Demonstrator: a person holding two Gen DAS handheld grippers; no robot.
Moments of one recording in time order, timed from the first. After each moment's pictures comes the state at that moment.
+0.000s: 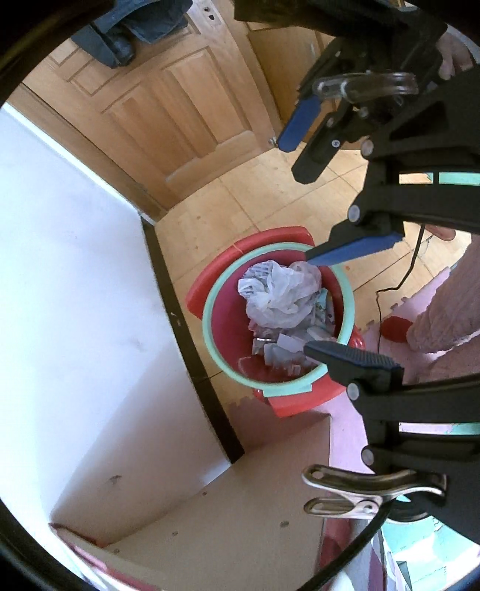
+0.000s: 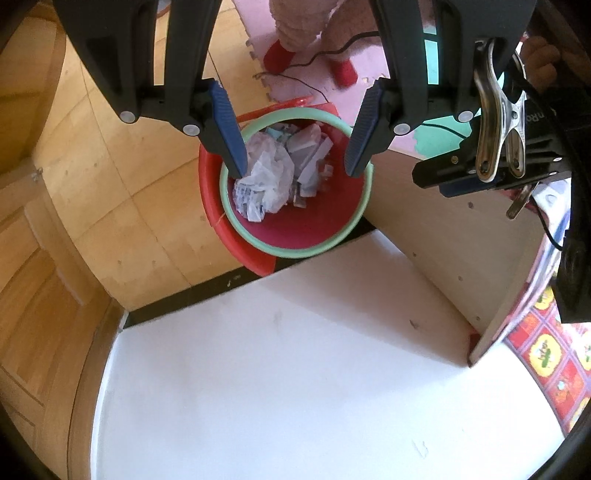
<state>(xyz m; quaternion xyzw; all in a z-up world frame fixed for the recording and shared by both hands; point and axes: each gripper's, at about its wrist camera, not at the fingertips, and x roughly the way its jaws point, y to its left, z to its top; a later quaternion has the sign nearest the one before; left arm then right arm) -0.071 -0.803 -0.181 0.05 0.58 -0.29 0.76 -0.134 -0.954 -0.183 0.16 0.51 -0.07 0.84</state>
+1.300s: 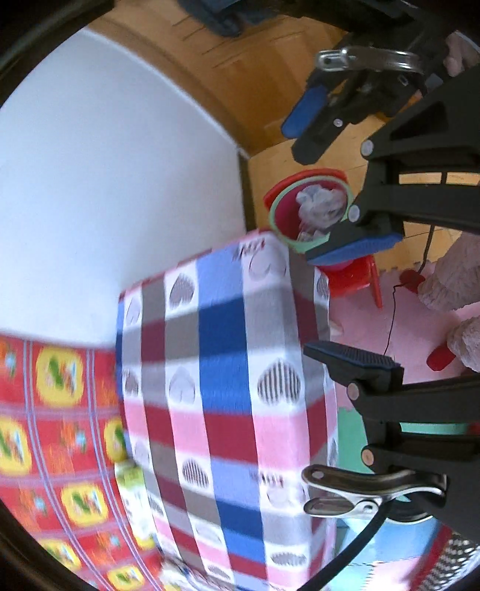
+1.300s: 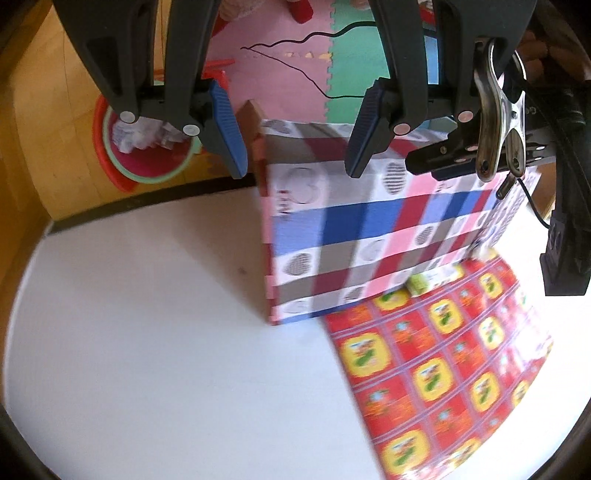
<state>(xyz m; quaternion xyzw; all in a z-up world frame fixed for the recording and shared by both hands) -0.123 -0.511 -0.005 -0.04 0.50 -0.11 0.86 -0.138 -0.706 -0.017 0.11 0.41 0.10 0.90</state>
